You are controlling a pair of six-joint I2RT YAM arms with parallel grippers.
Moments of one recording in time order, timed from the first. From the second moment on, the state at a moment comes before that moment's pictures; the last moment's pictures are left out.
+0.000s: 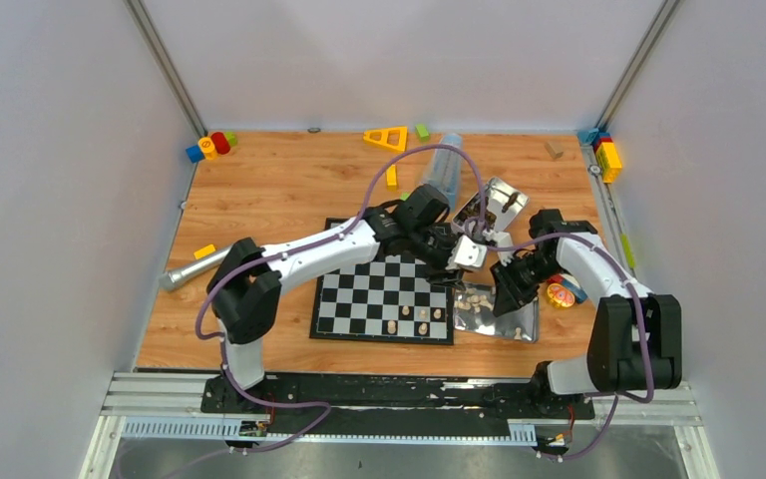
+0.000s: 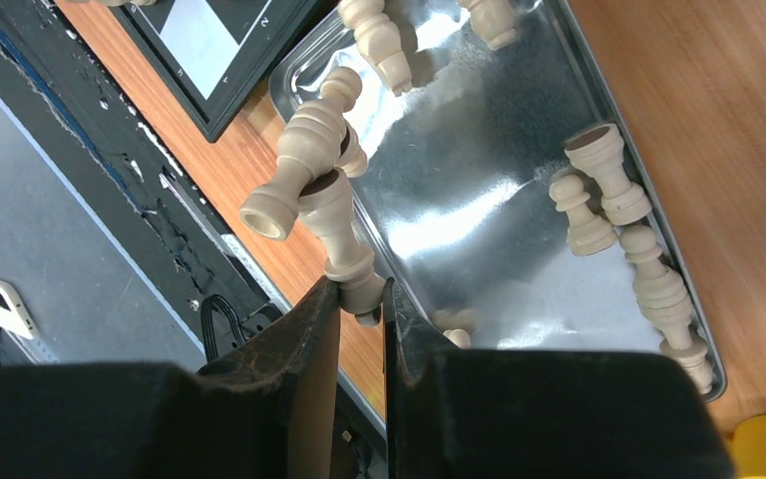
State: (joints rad) left arm -0.93 1.84 1.48 -0.41 0.78 0.77; right arm 0.06 1.40 0.88 -1.07 -0.60 -0.69
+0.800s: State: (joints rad) left arm -1.05 2.09 1.67 -0.48 0.69 0.87; right arm -0.03 1.44 0.88 -1.07 -0.62 -0.71
